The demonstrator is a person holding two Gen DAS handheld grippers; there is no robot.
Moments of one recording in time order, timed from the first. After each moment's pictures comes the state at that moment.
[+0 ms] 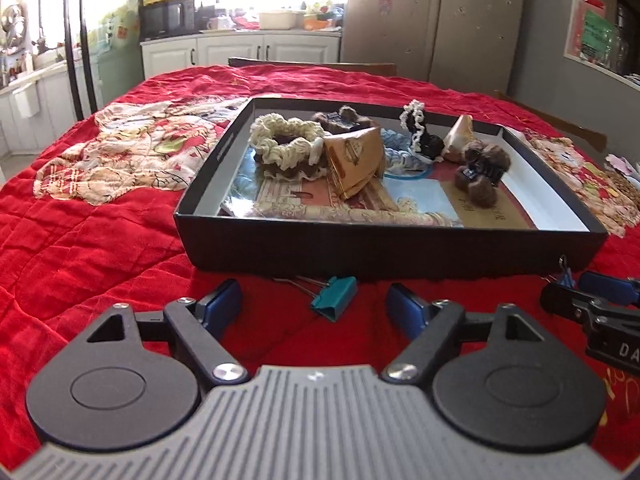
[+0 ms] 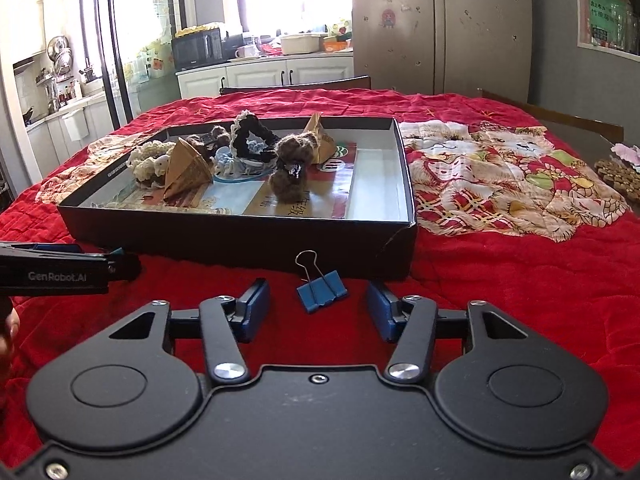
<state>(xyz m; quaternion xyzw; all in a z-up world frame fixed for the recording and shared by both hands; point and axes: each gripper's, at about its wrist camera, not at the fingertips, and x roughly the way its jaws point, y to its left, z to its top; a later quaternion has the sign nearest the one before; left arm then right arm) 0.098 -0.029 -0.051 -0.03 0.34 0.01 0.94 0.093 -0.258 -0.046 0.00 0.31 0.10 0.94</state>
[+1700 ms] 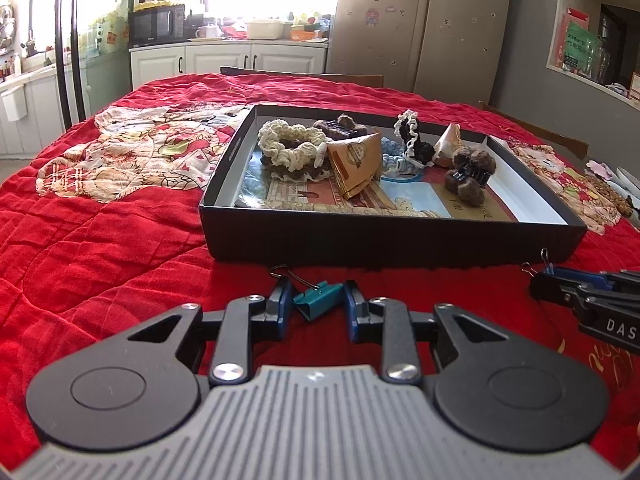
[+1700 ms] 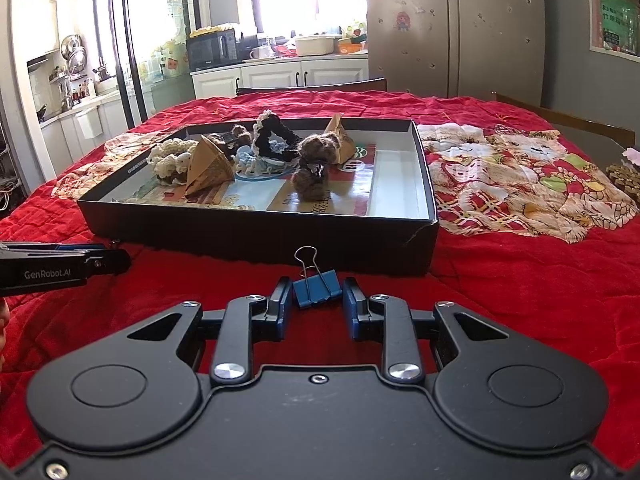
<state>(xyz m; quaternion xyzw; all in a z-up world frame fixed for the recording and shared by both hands) 0.075 -0.011 -0.049 -0.04 0.32 -0.02 0.95 0.085 -0.251 -0.045 0.00 0.31 0.12 0.94</state>
